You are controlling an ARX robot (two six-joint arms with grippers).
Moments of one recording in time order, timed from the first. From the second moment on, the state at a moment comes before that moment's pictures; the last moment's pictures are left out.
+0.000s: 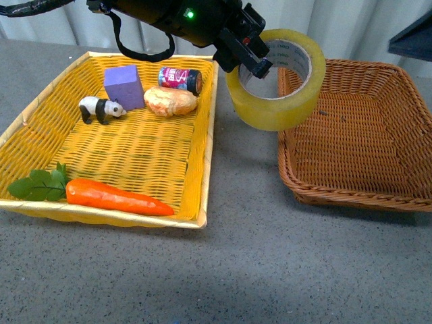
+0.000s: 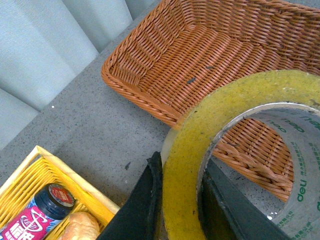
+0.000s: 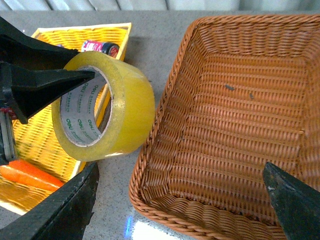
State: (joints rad) left arm -0.35 2.08 1.35 0.22 0.38 0.55; right arm 0.10 1.41 0.71 0.12 -0.27 0.14
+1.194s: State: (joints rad) left arm -0.35 2.08 1.35 0.22 0.38 0.56; right arm 0.22 1.85 1.00 0.08 -0.29 0.22
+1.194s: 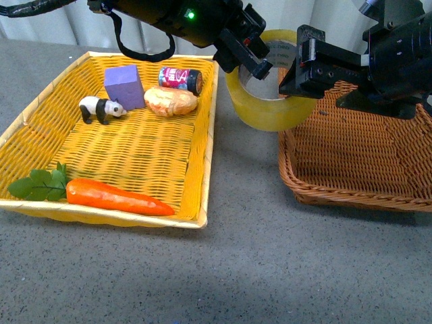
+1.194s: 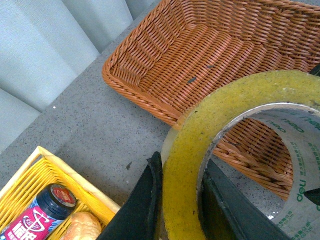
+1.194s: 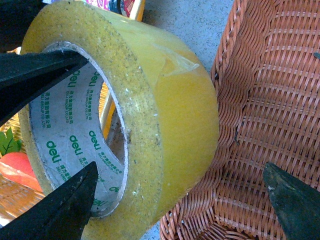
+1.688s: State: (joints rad) left arm -0.39 2.08 1.27 0.43 0.13 0.35; right arm 0.21 1.86 1.05 0.08 -0.24 0.29
